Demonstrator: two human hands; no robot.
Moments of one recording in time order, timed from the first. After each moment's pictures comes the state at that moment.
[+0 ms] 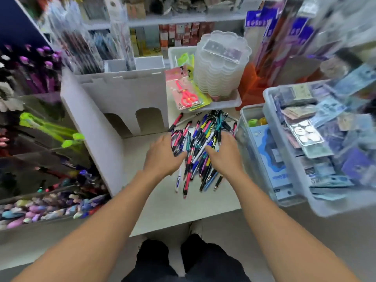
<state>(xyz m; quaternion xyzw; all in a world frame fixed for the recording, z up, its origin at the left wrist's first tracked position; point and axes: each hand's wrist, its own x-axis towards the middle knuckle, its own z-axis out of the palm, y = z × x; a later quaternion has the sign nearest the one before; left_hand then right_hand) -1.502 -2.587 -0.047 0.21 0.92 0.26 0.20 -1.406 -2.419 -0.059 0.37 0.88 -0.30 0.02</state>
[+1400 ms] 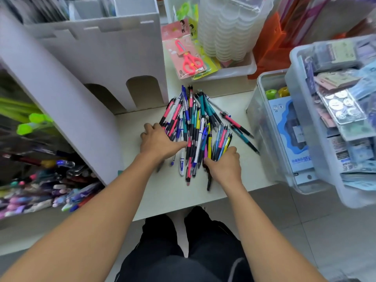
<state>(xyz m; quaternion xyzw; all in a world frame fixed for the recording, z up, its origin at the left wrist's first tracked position) -1.514 -2.590 -0.104 0.09 0.93 0.14 0.31 -1.367 -2.467 -0.104 0.53 0.75 -0.38 0.12</state>
